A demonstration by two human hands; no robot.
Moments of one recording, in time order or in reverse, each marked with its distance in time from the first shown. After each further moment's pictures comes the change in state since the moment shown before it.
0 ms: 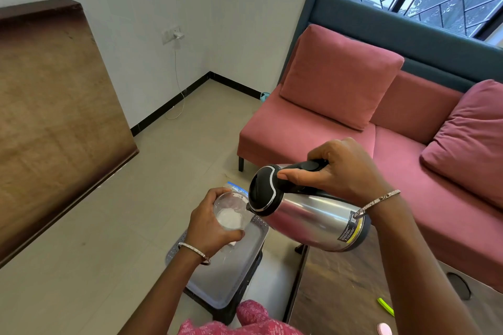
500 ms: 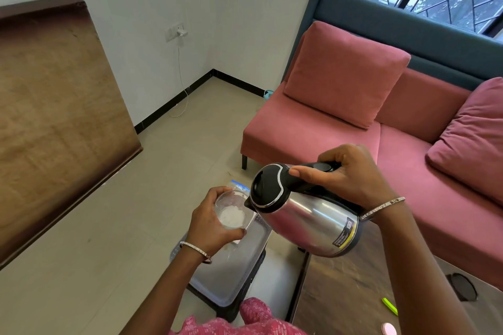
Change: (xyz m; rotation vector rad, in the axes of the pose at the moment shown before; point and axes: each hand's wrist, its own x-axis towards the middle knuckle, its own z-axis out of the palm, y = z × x) left_hand 0.004 -0.010 -0.004 -0.001 0.000 0.008; right_hand -0.004 0.015 0.019 0.251 0.045 0.103
